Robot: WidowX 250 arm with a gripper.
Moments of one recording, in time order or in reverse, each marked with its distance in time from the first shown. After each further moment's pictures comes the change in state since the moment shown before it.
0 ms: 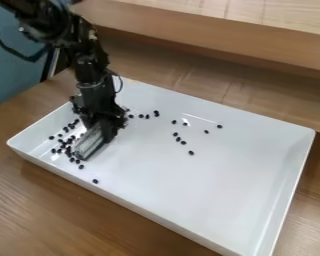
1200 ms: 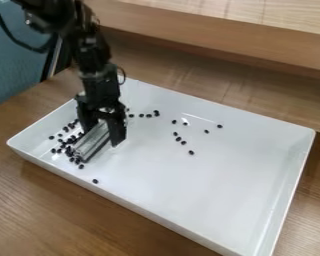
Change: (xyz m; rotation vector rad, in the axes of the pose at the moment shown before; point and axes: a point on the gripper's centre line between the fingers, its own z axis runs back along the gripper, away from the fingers) arm 0.007 -0.027 0.022 -0.170 0.095 -0.144
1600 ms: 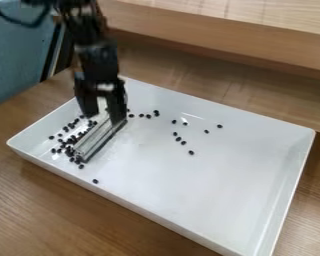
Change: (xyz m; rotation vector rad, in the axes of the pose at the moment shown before) arm 0.003 -0.007 0.039 -0.005 -0.039 0.019
